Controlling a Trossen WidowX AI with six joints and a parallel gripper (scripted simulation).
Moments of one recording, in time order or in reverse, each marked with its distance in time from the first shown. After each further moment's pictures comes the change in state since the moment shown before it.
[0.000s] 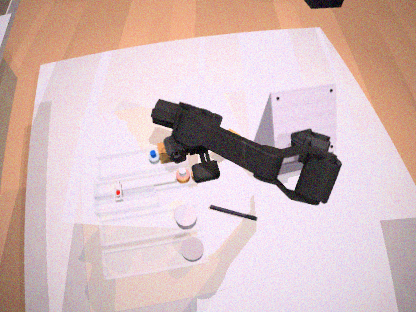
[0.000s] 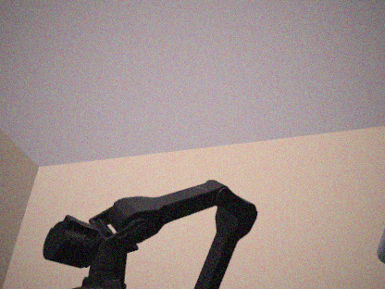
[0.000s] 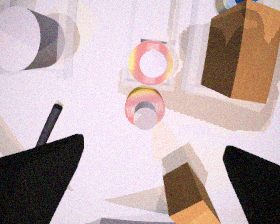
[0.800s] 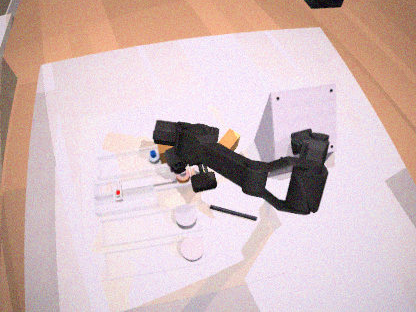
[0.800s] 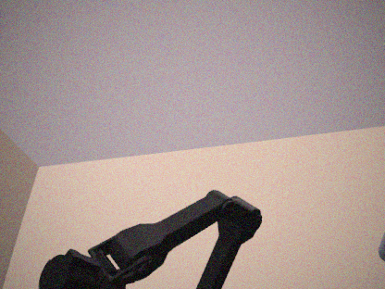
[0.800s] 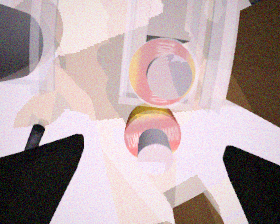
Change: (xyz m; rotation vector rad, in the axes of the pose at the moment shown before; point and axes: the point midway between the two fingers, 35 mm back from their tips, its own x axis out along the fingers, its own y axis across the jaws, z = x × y) arm 0.054 0.006 0.004 0.010 -0.006 0.010
